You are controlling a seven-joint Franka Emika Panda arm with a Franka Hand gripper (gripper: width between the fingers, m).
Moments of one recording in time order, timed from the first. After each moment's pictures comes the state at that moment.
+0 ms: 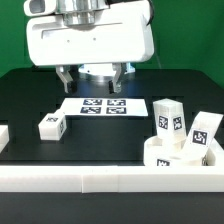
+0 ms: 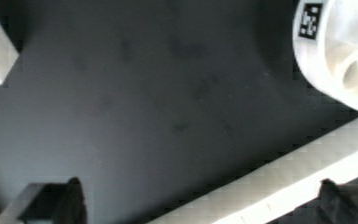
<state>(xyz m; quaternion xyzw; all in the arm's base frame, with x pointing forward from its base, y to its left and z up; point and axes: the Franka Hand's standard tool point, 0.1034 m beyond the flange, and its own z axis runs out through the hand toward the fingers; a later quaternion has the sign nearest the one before) 0.568 -0.049 0.111 -0.97 0.22 -0.05 0.05</state>
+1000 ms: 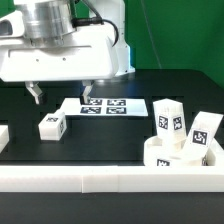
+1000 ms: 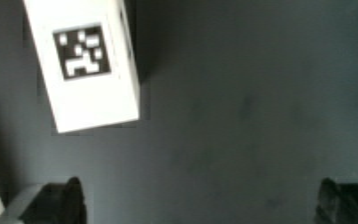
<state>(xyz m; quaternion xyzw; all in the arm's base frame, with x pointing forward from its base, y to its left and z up) 0.533 -0.102 0.078 -0.99 0.13 0.08 0.06</state>
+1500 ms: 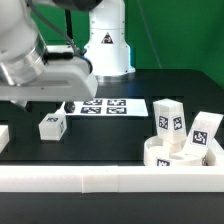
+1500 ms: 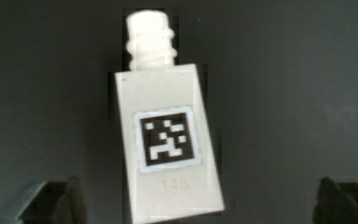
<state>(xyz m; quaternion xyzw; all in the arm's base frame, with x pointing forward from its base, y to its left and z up) 0.508 -0.128 0.057 -0.93 0.13 0.32 0.09</state>
